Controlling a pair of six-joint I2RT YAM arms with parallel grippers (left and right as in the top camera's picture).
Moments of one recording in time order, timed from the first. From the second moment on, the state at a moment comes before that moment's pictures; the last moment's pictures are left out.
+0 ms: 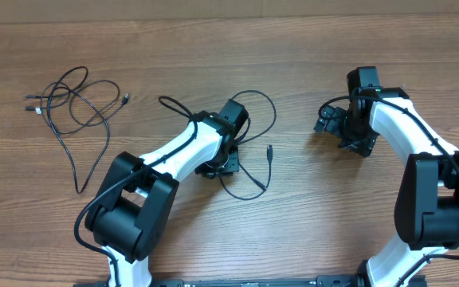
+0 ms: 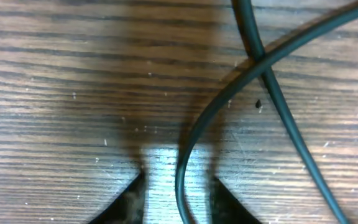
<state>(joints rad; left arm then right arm) -0.55 1.96 1.25 -0.85 0.01 -0.60 0.03 1.88 1.25 -0.81 -0.06 0.54</state>
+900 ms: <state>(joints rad) -0.57 1.96 1.26 -0.87 0.02 -0.59 0.03 1.88 1.25 -0.81 -0.06 0.54</state>
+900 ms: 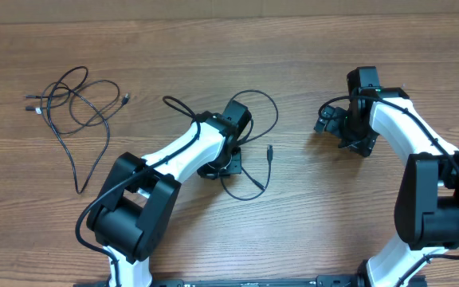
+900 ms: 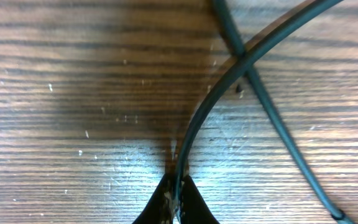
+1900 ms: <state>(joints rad) -0.67 1.92 1.23 -0.69 0.06 -0.74 0.03 1.88 1.25 -0.81 -0.06 0.54</state>
